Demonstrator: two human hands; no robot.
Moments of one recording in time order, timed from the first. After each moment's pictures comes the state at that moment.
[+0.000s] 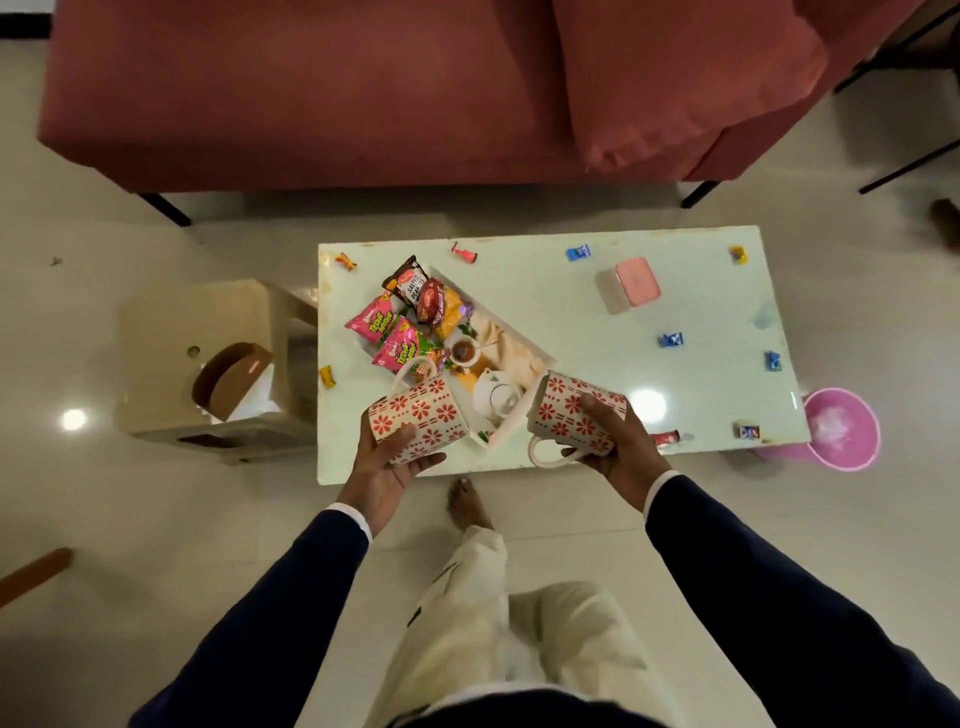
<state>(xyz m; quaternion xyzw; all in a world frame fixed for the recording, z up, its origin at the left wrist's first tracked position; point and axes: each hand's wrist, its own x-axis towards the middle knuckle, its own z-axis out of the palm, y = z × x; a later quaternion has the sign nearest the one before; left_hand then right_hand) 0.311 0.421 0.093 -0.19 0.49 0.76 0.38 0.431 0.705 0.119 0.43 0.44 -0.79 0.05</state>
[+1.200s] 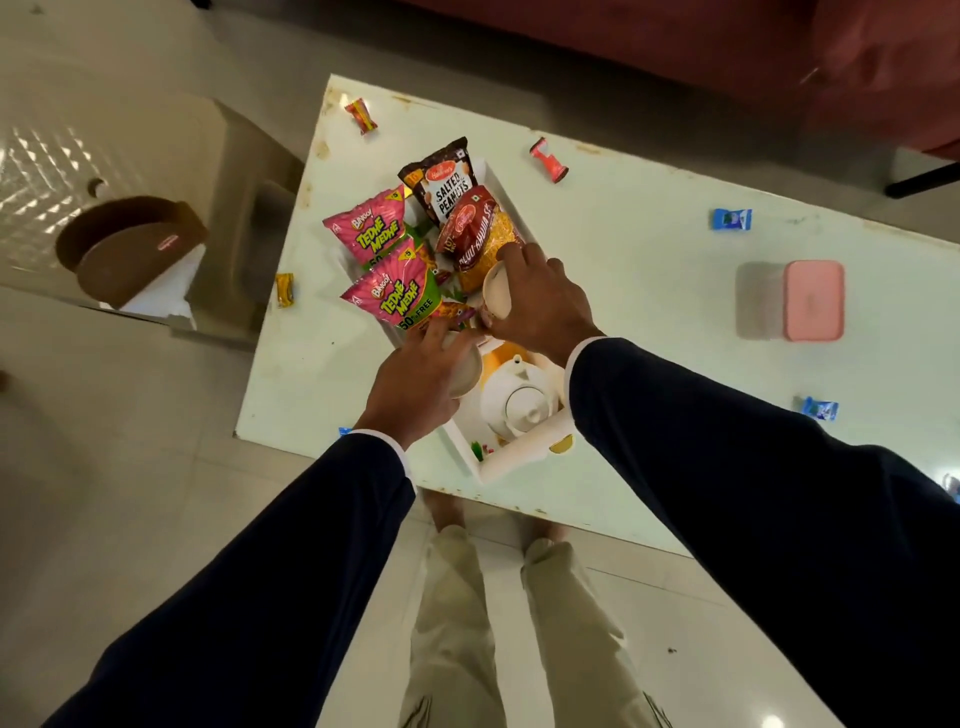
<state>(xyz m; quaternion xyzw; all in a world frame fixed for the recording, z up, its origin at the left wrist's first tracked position) 0.226 0.526 -0.134 0.24 0.94 0.10 0.22 0.174 0.719 -0.125 0.00 0.96 -0.18 0.21</state>
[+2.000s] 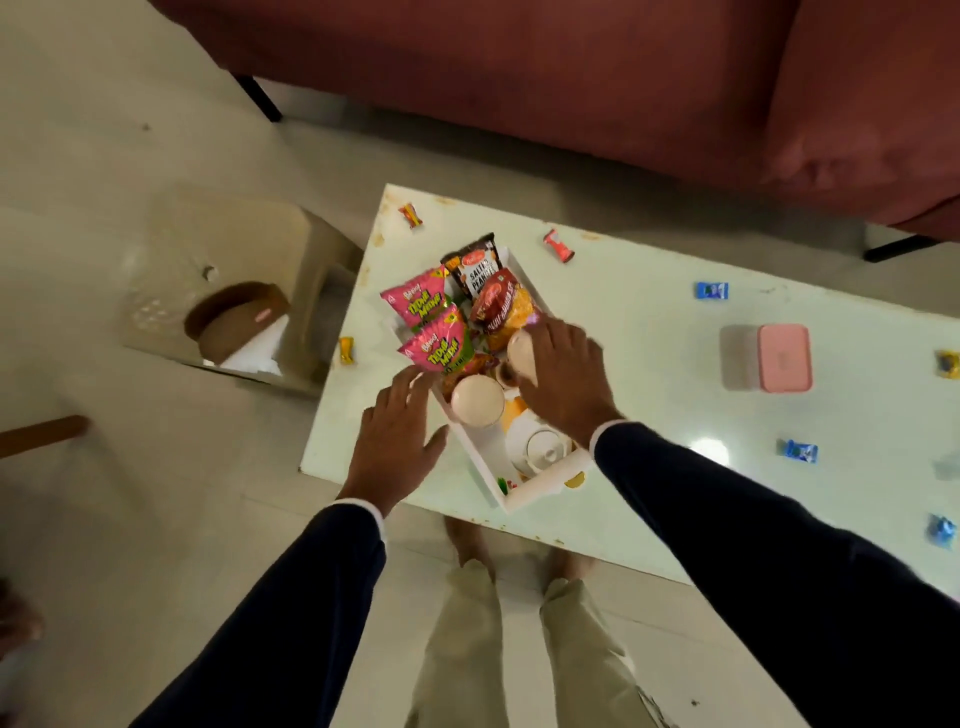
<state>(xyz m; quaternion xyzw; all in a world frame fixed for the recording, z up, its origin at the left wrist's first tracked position) 0.240 0.471 -0.033 0.11 0.96 0.16 0.18 0.206 0.709 -0.042 -0.02 0.98 -0.12 0.16</state>
